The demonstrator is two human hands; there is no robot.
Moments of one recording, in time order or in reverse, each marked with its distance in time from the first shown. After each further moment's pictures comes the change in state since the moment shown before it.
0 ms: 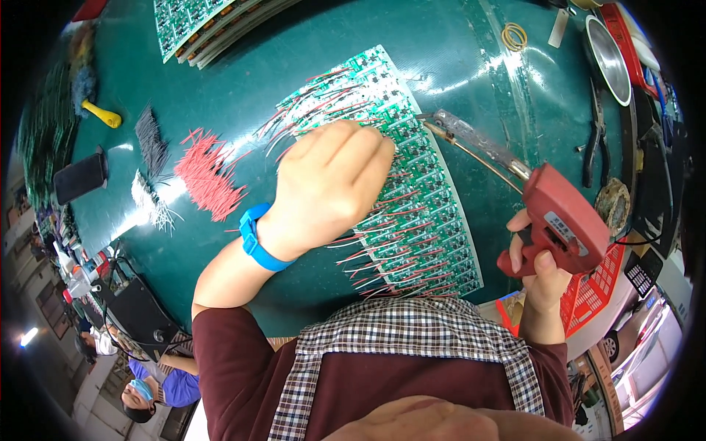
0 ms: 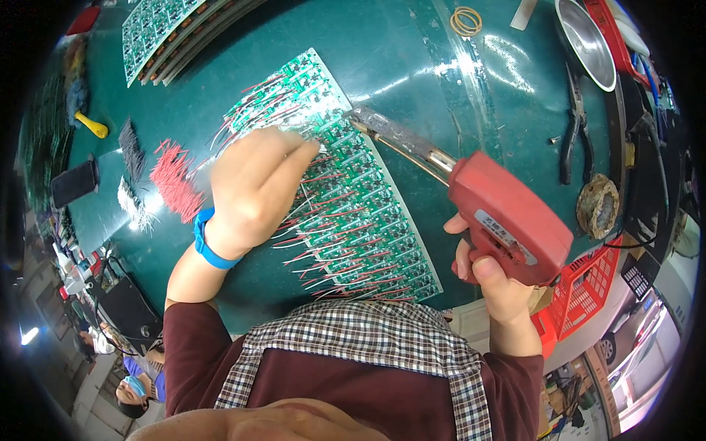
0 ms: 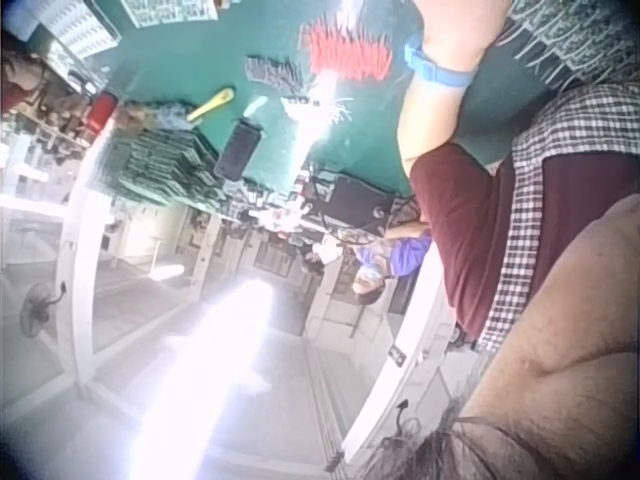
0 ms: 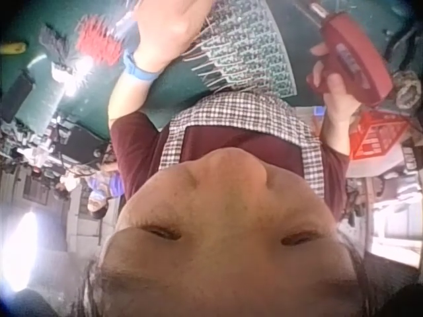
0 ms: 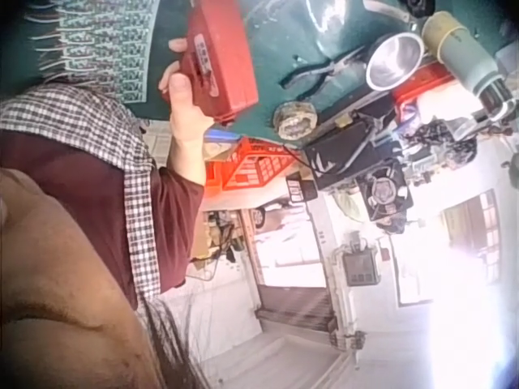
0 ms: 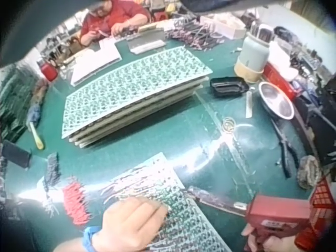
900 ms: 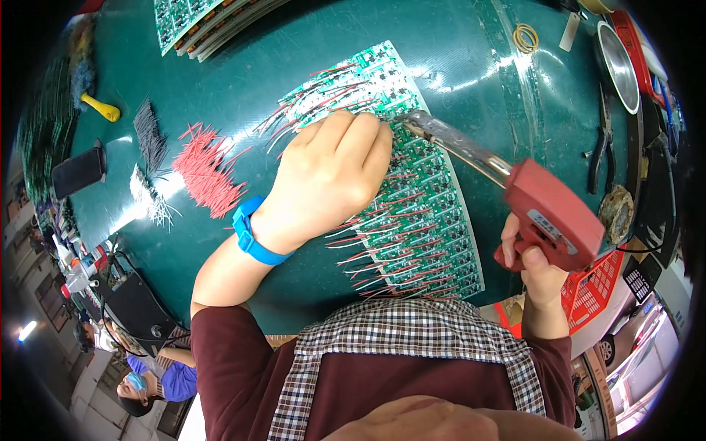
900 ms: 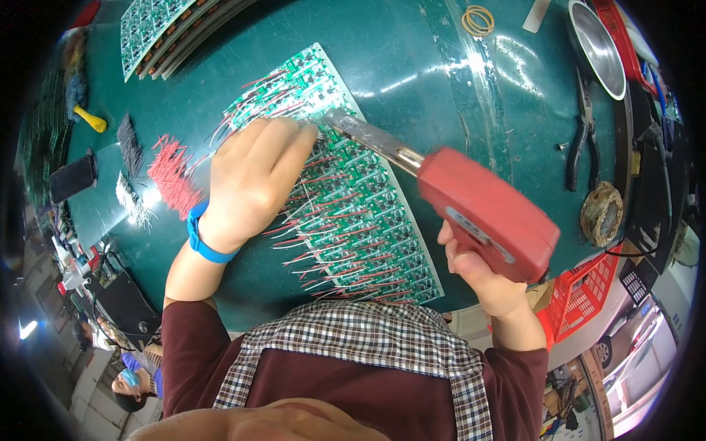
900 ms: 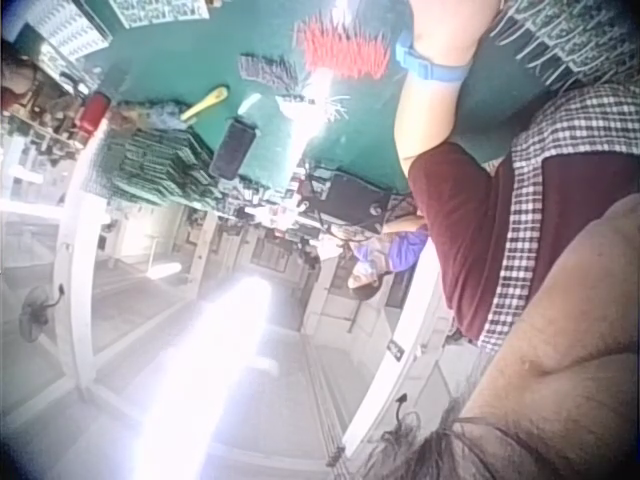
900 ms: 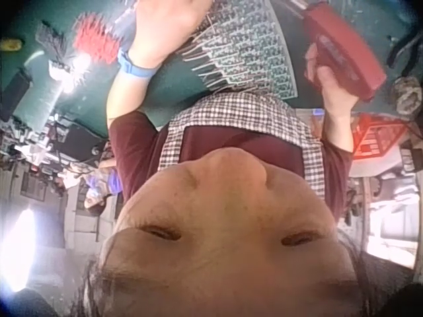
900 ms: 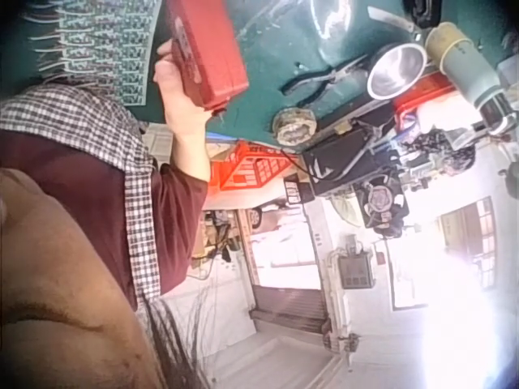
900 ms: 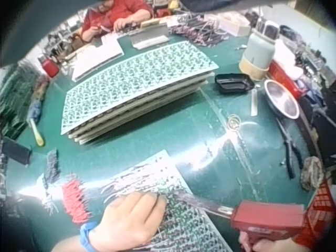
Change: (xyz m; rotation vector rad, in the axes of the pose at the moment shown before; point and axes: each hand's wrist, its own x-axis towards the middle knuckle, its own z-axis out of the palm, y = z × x) left_hand 0.000 -0.005 0.000 0.197 -0.158 -0.002; right_hand 0.009 0.007 0.000 0.033 -0.132 0.078
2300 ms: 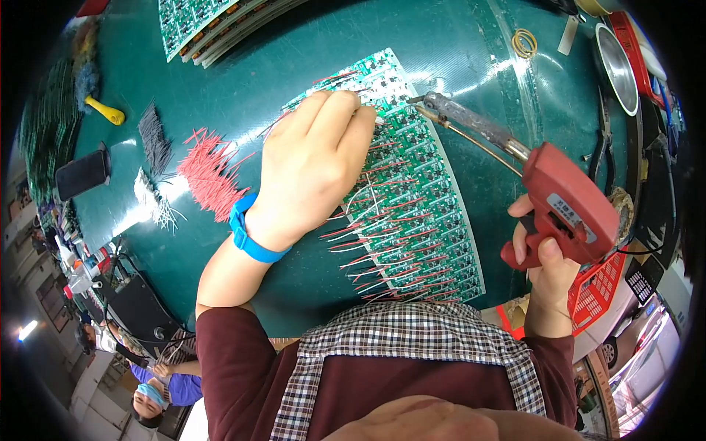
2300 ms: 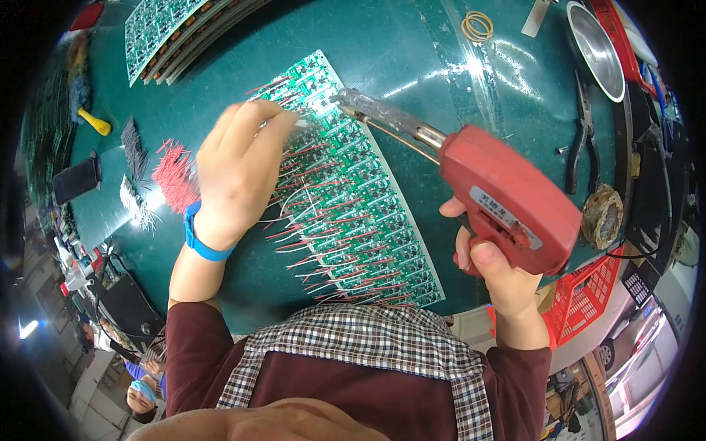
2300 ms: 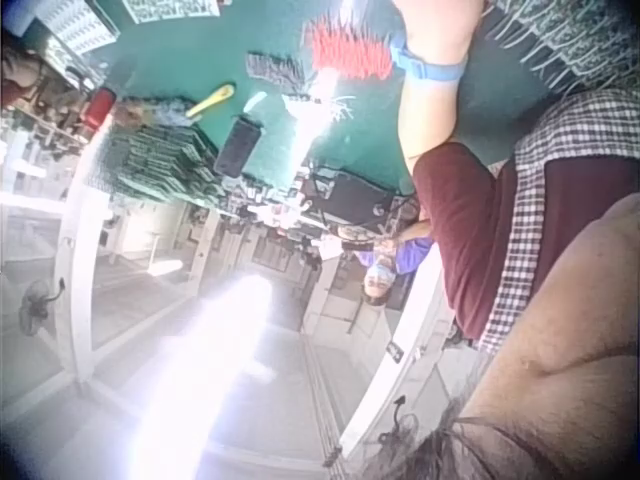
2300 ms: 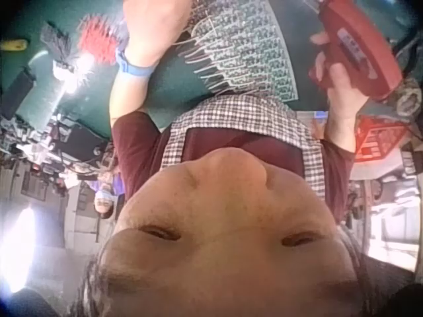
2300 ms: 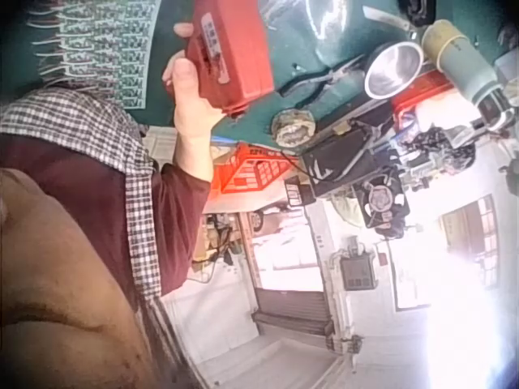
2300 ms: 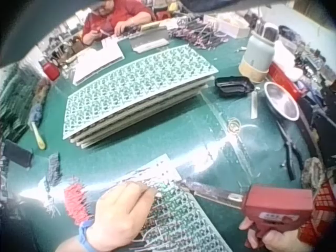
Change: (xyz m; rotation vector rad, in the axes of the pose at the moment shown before) left_hand 0.005 -0.018 0.005 0.010 0.236 -0.012; right_hand 0.013 -0.014 0.006 -0.039 0.099 -0.103
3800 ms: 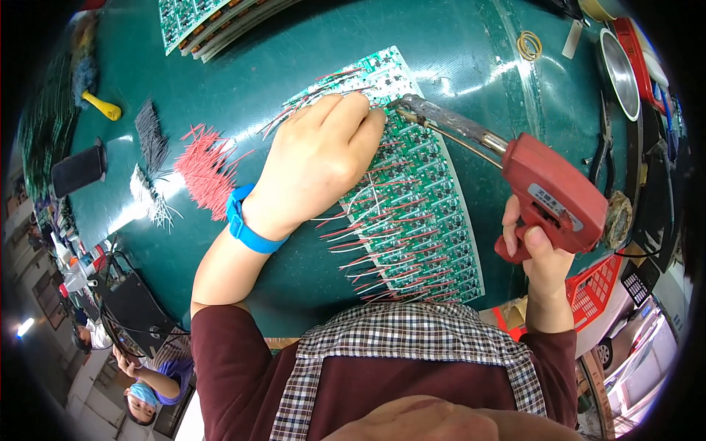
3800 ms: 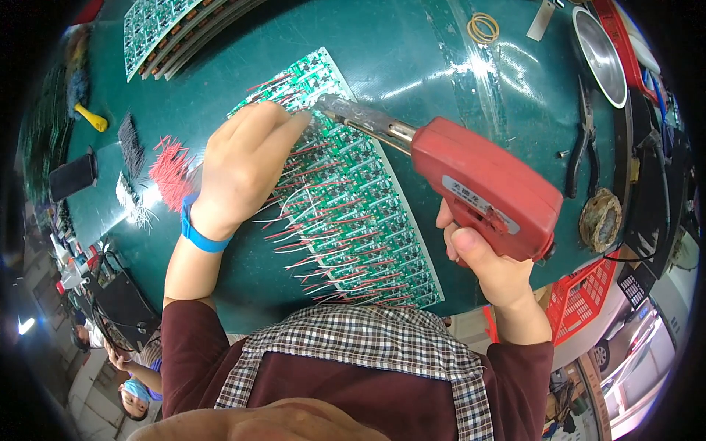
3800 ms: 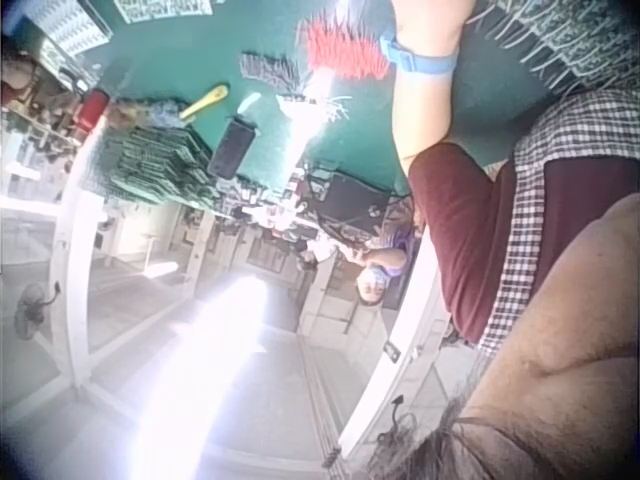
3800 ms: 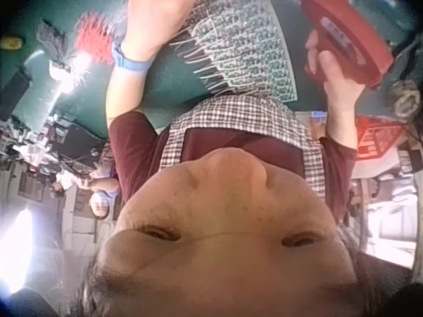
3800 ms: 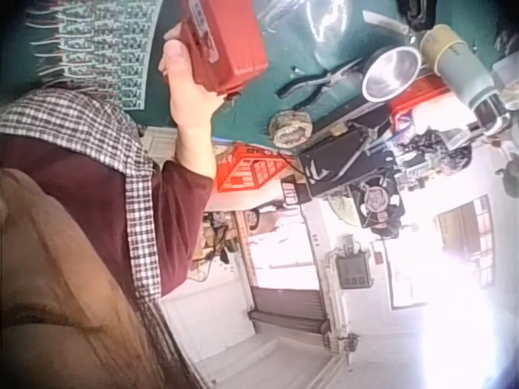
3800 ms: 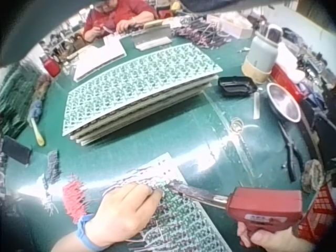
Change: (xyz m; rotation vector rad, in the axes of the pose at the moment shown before) left_hand 0.002 -0.003 0.001 -0.093 -0.081 0.040; right_hand 0.010 0.003 0.007 0.007 -0.063 0.033
